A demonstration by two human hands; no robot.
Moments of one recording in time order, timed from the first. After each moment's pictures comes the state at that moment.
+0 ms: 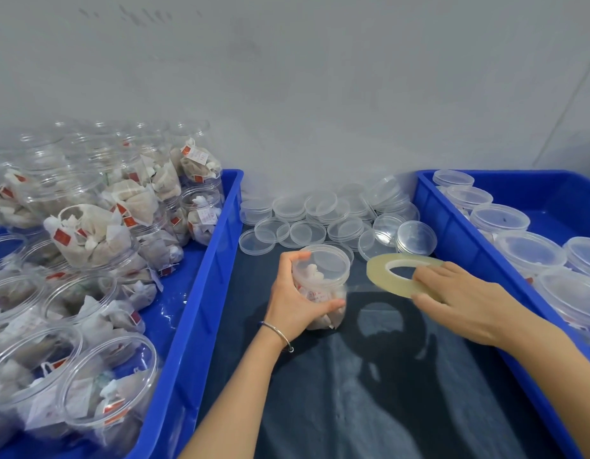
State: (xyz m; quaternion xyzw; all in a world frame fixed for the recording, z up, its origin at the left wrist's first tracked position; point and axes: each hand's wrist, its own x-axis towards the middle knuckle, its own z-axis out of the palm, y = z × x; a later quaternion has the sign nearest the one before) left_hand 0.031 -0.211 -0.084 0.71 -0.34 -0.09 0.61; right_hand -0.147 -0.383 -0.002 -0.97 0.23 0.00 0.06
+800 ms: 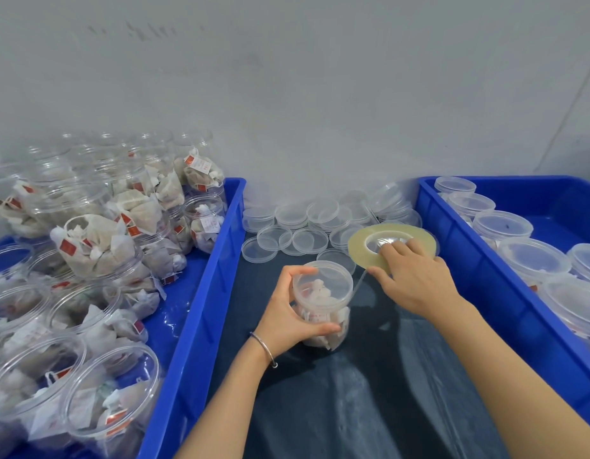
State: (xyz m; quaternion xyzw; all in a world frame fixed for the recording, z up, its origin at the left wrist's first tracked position) left_hand 0.037 -0.193 -0.086 0.69 -0.37 -0.17 0.60; right_hand -0.075 -0.383 -0.023 -0.96 0.27 -0.10 -0.01
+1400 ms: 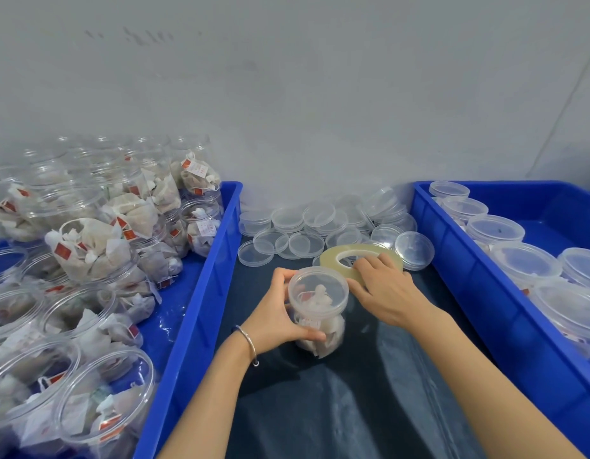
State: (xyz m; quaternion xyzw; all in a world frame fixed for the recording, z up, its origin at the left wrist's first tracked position) left_hand 0.050 -0.184 -0.067 0.73 -0.41 -0.23 0.50; right_hand -0.065 -0.361 -0.029 -0.97 0.21 -0.07 0.09
